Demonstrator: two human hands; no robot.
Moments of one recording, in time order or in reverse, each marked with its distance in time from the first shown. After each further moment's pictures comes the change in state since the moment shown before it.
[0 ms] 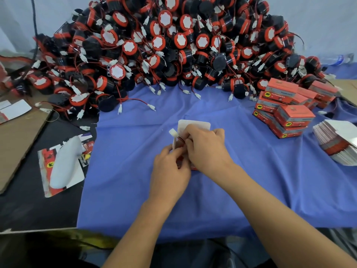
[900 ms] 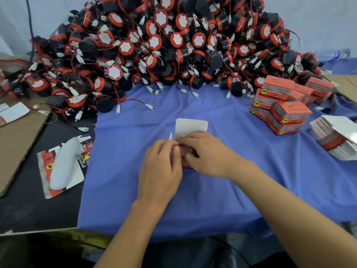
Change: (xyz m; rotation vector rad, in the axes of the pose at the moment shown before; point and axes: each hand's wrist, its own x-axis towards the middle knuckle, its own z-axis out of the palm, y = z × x) left_hand -0.005 -0.005 -0.018 0.245 0.129 0.199; right_hand -0.011 0.018 -0.015 0.109 -0.321 -0.176
